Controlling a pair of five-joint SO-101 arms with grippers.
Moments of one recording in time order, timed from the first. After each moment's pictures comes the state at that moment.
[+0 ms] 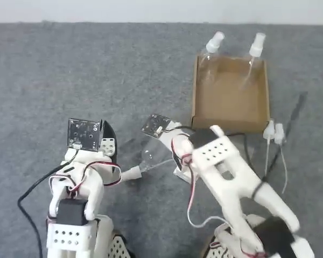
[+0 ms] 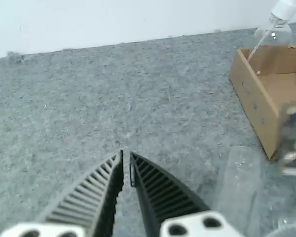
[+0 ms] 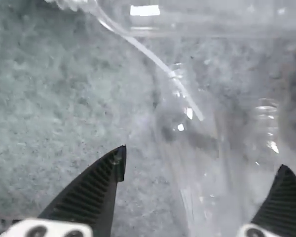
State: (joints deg) left arm -1.1 -88.0 80.7 48.3 1.3; right arm -32.9 -15.6 40.1 70.7 27.7
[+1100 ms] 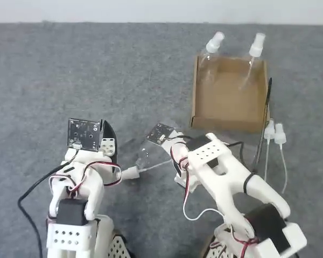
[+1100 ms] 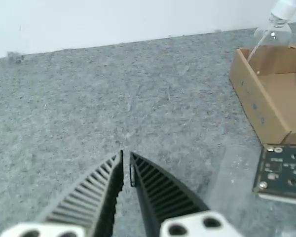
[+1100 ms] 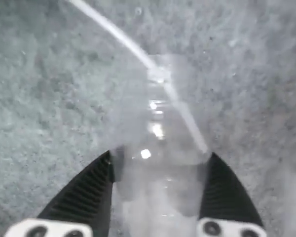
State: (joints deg) left arm -1.1 -88.0 80.7 48.3 1.3; right arm -32.9 -10.4 47.2 62.4 23.3
